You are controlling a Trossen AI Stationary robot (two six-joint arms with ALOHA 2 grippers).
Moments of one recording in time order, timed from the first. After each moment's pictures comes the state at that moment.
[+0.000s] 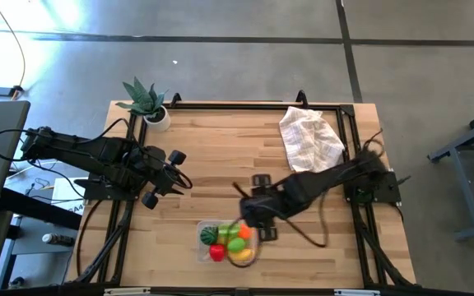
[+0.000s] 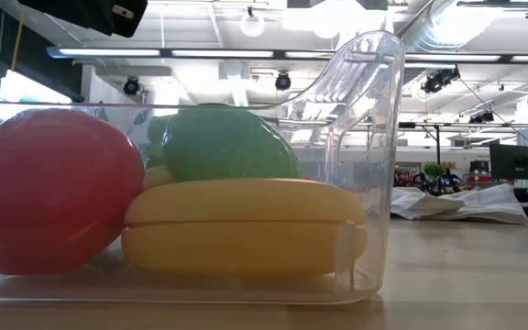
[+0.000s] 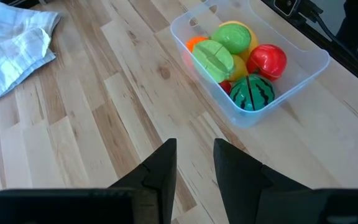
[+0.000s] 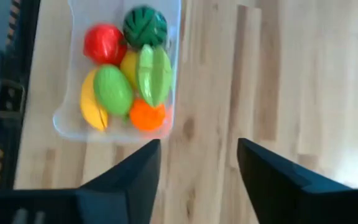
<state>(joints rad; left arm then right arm) -0.05 0.91 0.86 -0.72 0.13 0.37 0.40 1.98 2.11 -1.31 0.19 0.23</state>
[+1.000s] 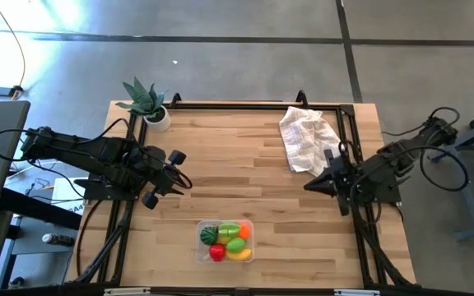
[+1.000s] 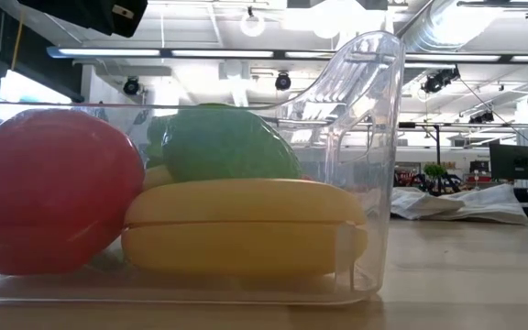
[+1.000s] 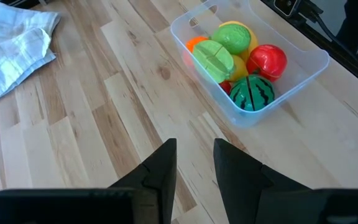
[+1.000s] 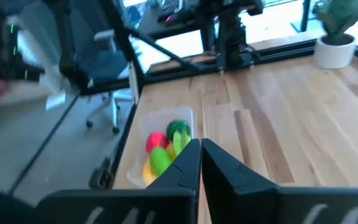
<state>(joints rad) -0.05 0.91 0.86 -0.73 0.13 0.37 0.55 0.80 0.94 -0.48 0.36 0.39</state>
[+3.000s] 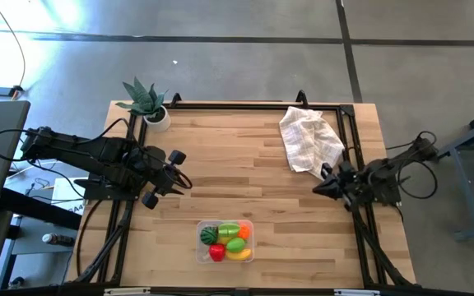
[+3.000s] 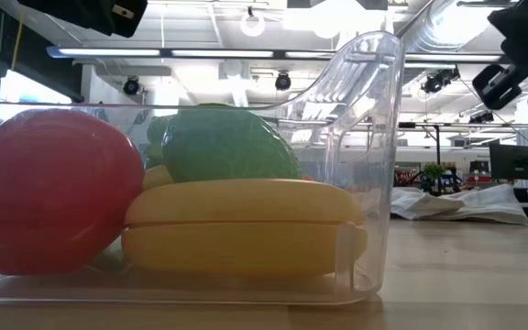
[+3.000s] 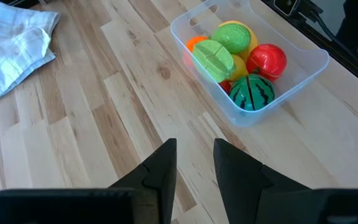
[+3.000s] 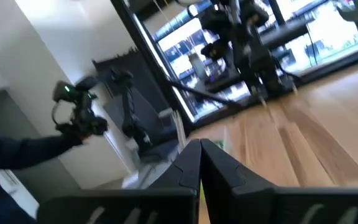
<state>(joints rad) -0.05 0.91 0.86 -0.73 0.13 0.37 0.46 0.03 0.03 0.14 0.21 0.47</state>
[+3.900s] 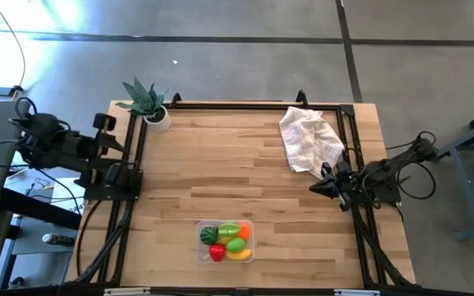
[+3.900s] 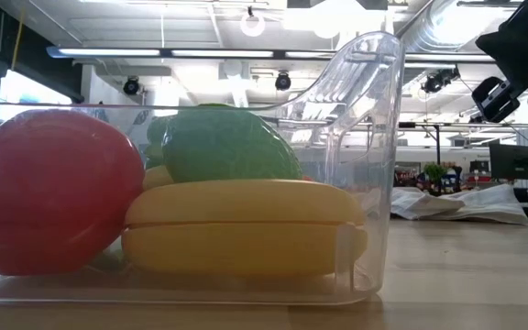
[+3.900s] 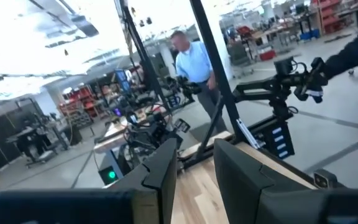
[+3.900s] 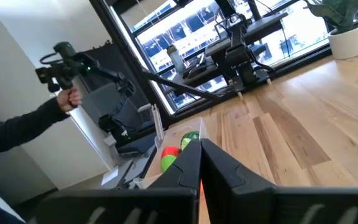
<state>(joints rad) -0.10 0.27 0.93 -0.59 0.04 0.37 0.46 0.03 0.01 0.08 0.28 0.47</state>
